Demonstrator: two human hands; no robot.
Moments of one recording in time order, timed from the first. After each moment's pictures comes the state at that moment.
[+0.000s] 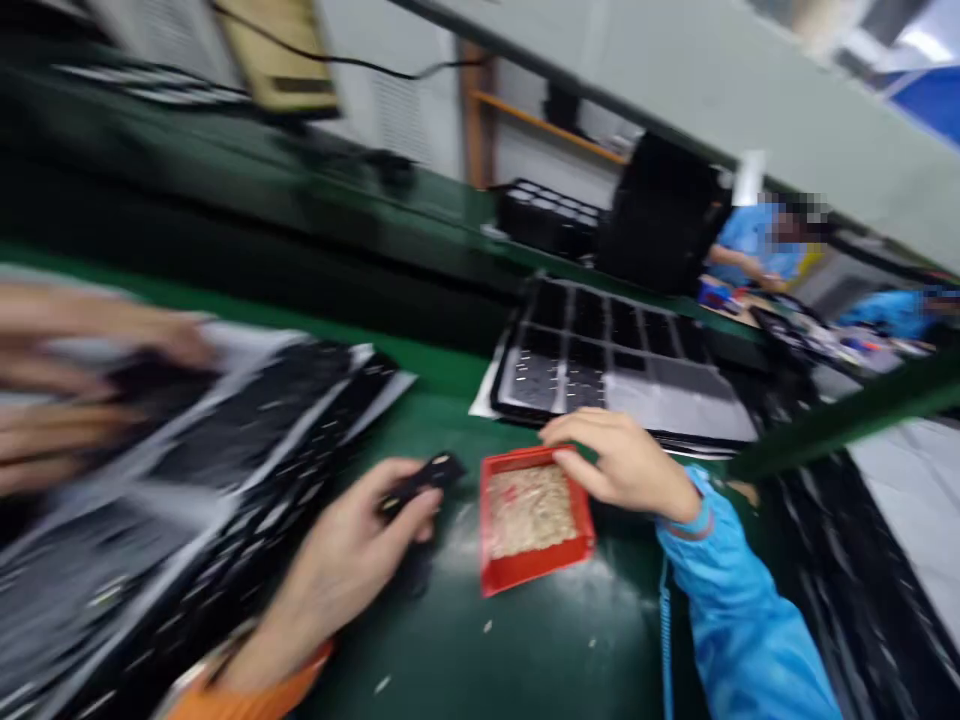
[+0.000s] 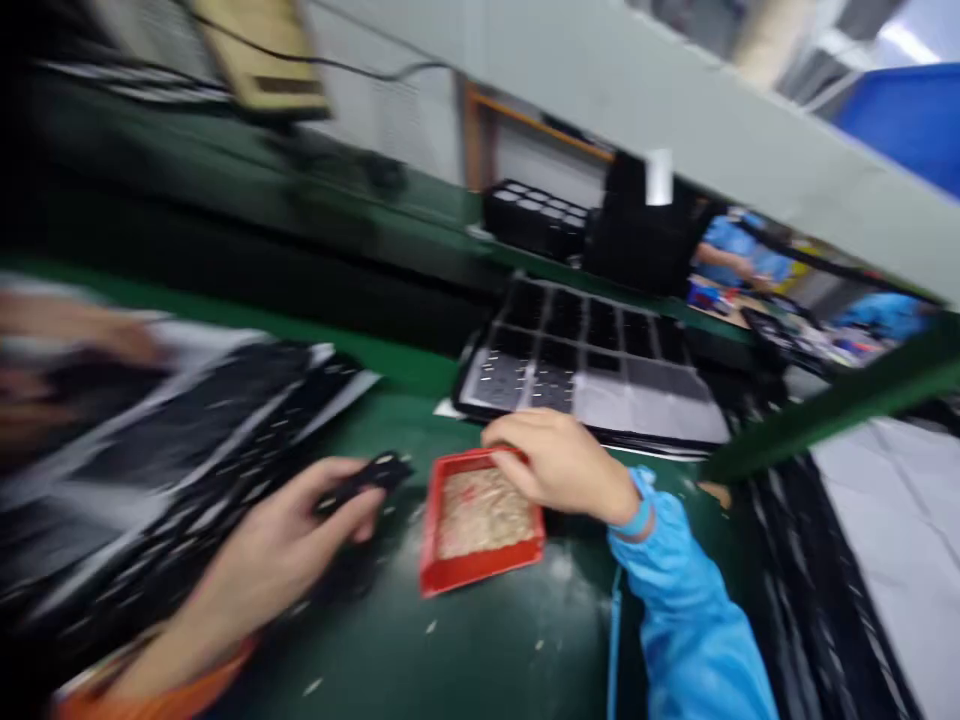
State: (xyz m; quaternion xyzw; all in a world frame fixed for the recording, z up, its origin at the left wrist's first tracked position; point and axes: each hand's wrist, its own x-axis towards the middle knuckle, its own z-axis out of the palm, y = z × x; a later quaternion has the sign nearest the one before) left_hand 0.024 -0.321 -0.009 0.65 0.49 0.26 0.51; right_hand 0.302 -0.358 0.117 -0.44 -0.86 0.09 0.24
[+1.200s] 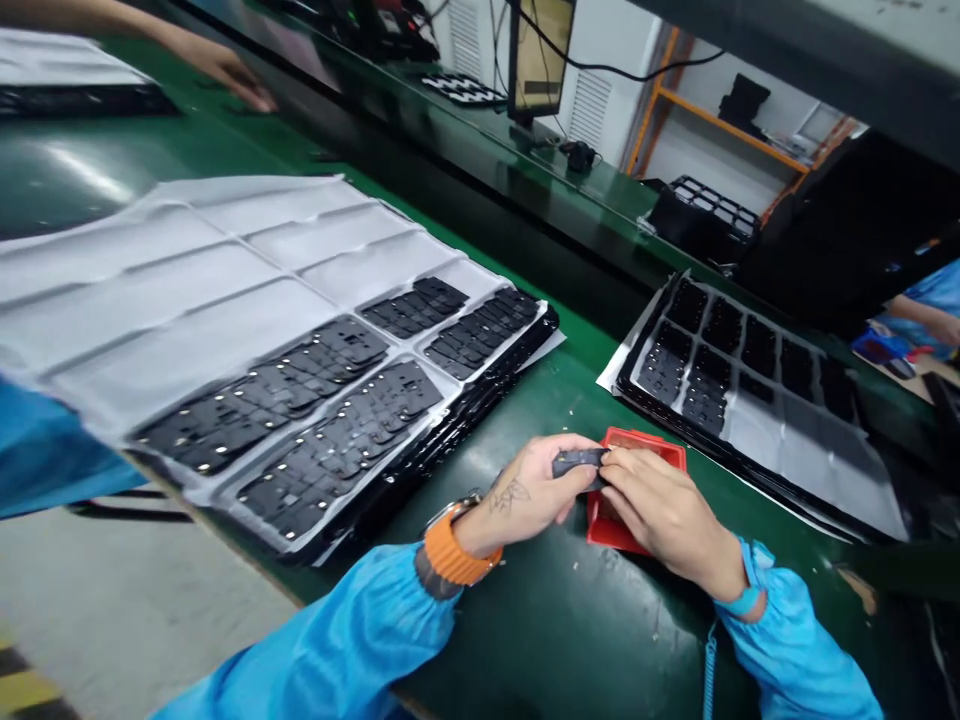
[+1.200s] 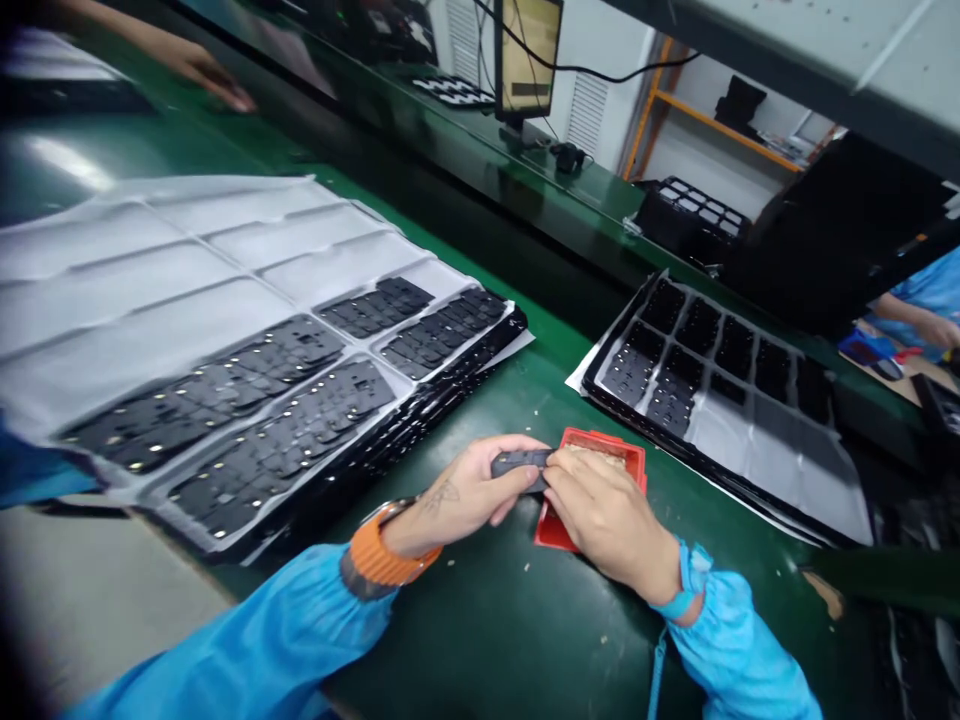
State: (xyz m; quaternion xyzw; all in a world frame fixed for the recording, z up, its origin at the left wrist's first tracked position) left_hand 0.043 -0.341 0.020 0.50 0.37 0.32 0.71; right_hand 0.248 -0.364 0.059 -0.32 -0.92 0.04 0.21
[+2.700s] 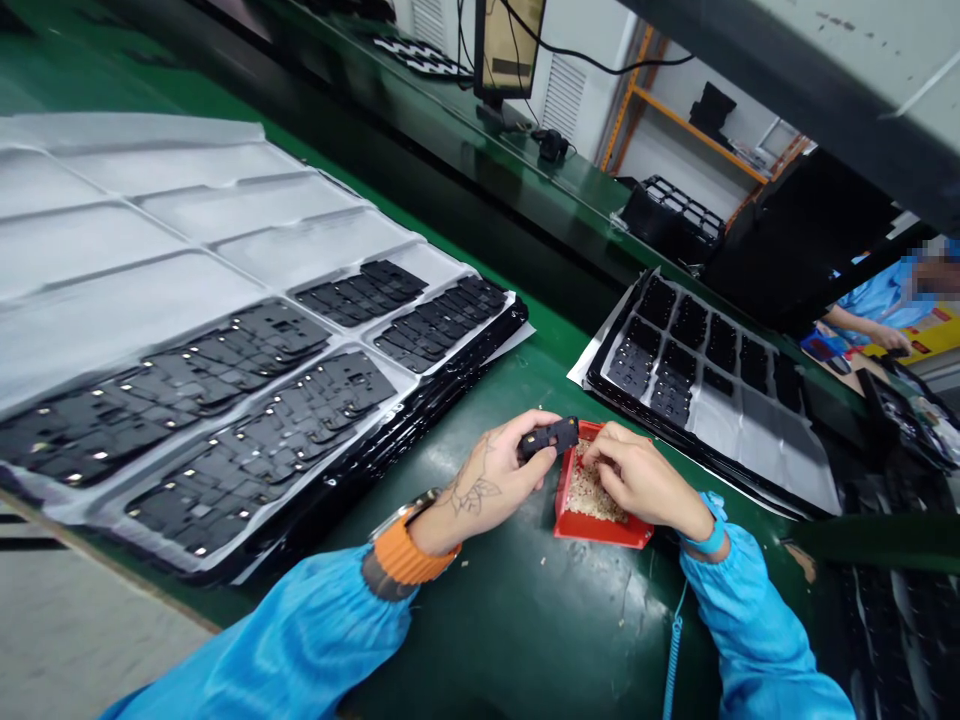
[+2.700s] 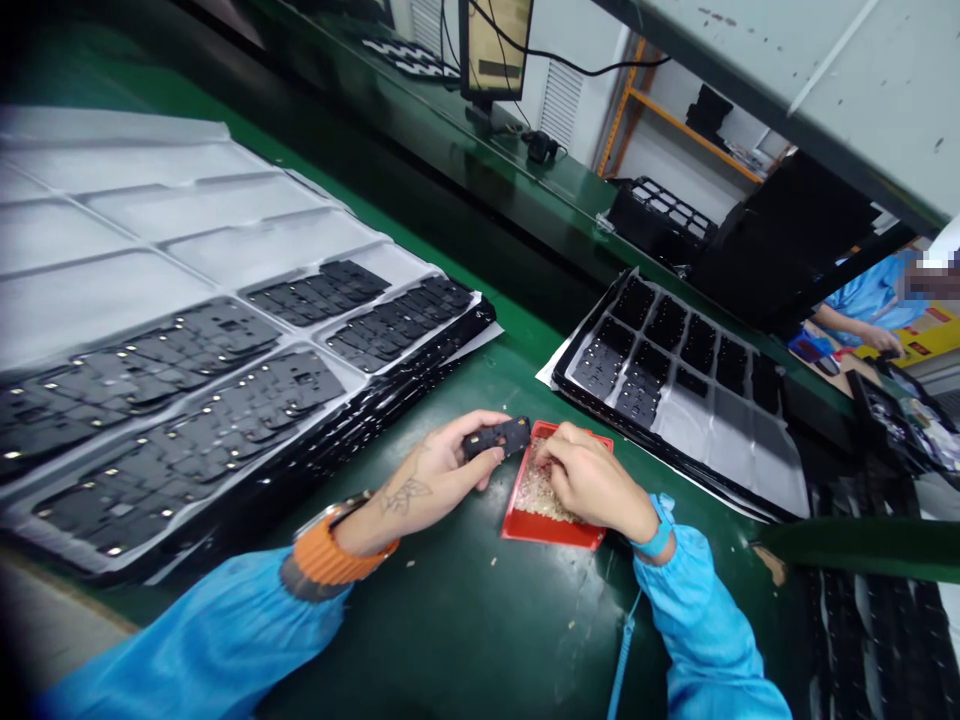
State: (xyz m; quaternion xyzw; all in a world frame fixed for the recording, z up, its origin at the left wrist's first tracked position) left_hand 0.043 -0.338 -0.001 0.60 0.44 0.36 0.57; right_hand 0.272 -0.342 0.055 -0.47 -0.83 0.28 0.08
